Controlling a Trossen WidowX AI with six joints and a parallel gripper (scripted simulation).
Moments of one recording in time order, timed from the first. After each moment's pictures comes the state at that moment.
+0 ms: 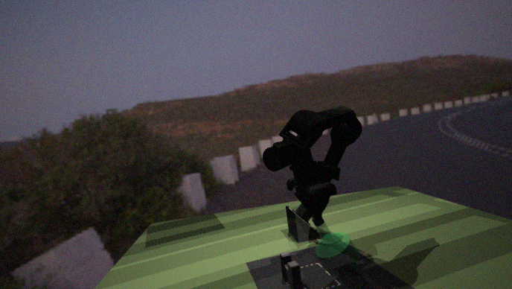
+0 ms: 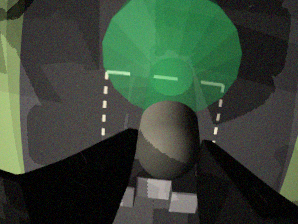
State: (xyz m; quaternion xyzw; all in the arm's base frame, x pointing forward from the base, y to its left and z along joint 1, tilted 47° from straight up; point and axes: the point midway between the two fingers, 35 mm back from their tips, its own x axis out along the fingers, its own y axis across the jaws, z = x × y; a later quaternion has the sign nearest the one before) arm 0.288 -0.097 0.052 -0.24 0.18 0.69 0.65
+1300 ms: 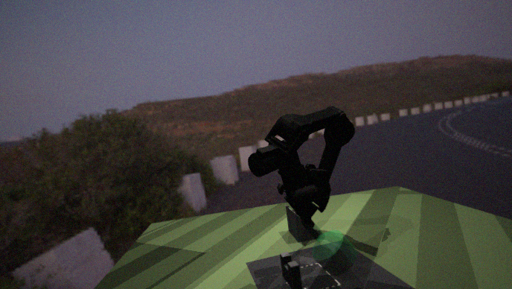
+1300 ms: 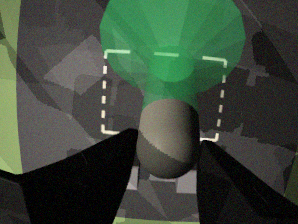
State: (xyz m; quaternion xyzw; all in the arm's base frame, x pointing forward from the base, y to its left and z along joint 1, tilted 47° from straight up) arm 0.290 -0.114 0.028 -0.22 0.18 0.69 0.66
